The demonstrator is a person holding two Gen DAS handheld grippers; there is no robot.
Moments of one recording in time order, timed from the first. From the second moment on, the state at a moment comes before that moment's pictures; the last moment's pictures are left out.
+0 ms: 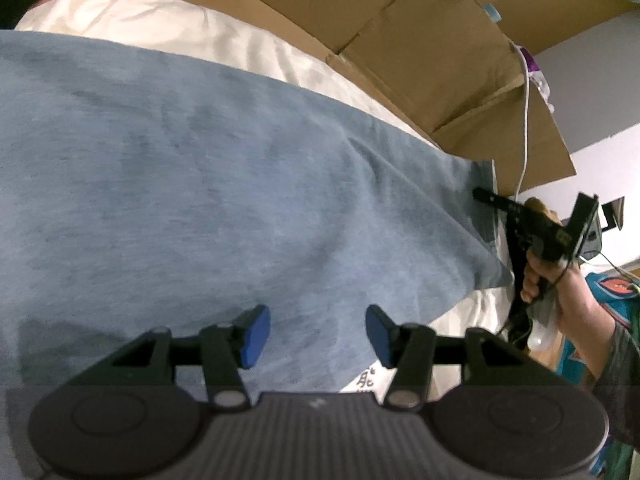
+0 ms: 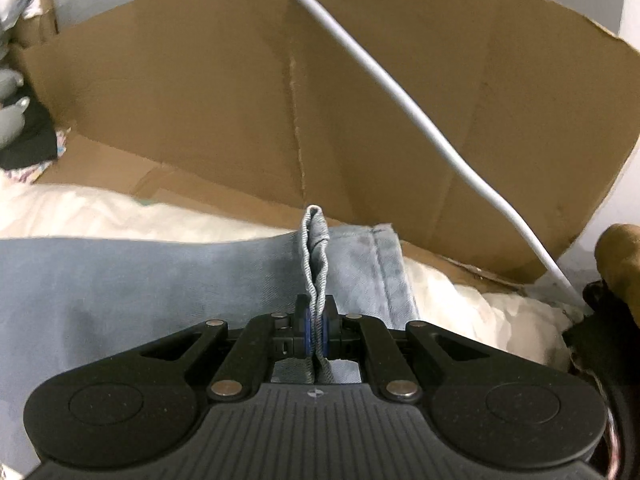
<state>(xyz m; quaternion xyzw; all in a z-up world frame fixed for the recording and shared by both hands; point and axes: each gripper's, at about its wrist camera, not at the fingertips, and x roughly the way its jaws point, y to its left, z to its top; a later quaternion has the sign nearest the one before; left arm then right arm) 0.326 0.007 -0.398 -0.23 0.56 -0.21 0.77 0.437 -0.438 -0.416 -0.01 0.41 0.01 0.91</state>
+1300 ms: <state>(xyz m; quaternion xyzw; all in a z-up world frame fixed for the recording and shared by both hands) 0.305 0.003 -0.392 -0.23 0.56 -0.21 0.77 0.431 -0.490 -0.395 0.09 0.38 -0.06 0.92</state>
